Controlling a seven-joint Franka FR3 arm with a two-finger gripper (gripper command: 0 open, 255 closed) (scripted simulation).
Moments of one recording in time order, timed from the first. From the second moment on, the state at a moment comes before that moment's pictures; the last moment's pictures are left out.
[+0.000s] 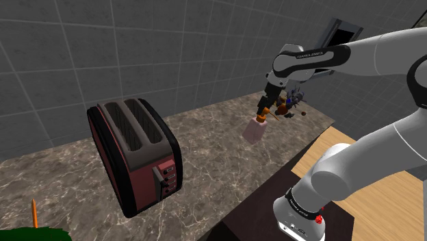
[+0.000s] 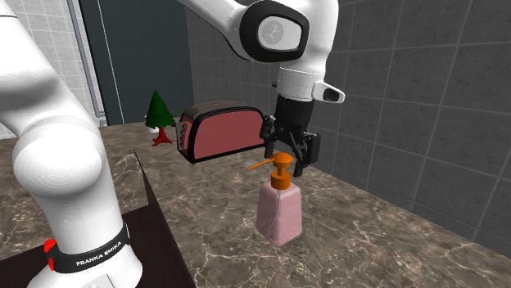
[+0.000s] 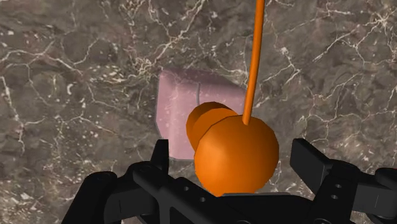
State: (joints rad) arm -0.09 -0.32 -0.44 -2.43 -0.04 2.02 -0.46
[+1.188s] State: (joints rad) arm -0.08 -0.32 -0.44 -2.42 -0.04 2.01 -0.46
